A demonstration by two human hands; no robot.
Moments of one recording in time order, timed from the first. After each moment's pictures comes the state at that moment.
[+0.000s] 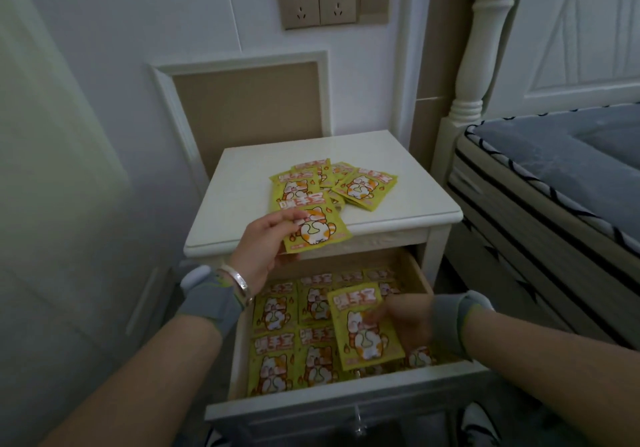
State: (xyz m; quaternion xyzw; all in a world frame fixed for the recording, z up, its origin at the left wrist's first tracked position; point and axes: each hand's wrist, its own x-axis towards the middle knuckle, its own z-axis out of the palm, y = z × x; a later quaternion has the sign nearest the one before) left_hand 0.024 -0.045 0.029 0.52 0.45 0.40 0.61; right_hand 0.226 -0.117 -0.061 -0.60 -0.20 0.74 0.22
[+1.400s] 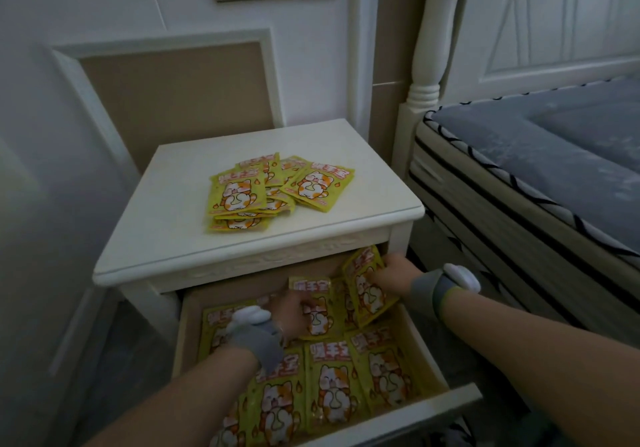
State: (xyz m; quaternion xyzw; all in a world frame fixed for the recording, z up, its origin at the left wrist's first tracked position) left_hand 0.104 -0.013 -0.129 0.83 0.49 -0.04 0.27; right_hand 0.293 -0.079 -0.076 -0.79 -0.34 0.41 0.30
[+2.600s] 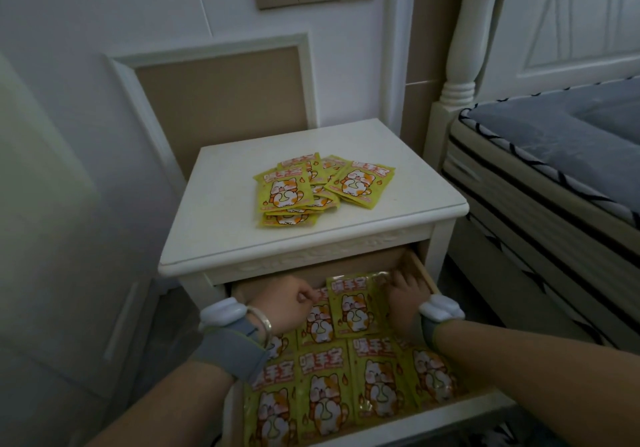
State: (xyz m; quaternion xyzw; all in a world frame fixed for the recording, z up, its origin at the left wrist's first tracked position) left_hand 0.032 -0.027 -0.042 0.84 0.49 -0.03 0.24; right_hand 0.255 -0.068 -0.154 -0.80 -0.56 0.21 0.02
